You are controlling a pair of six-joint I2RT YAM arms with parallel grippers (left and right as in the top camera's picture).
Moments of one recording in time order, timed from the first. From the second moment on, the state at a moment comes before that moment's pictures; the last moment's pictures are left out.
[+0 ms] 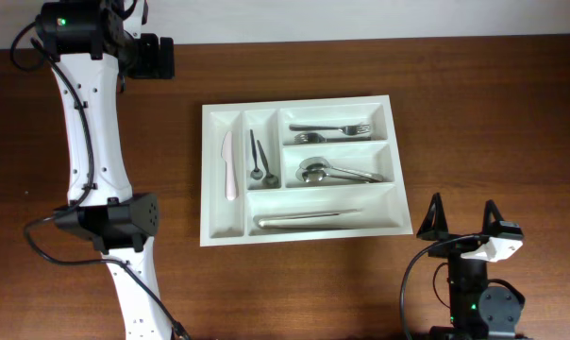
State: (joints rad) left arm 0.02 2.35 2.87 -1.61 -0.02 0.03; right arm -0.10 0.03 0.06 0.03 0.00 0.20
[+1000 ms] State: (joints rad) left arm 0.02 2.35 2.87 -1.61 -0.02 0.03; right arm -0.04 0.01 0.01 -0.07 0.00 0.04
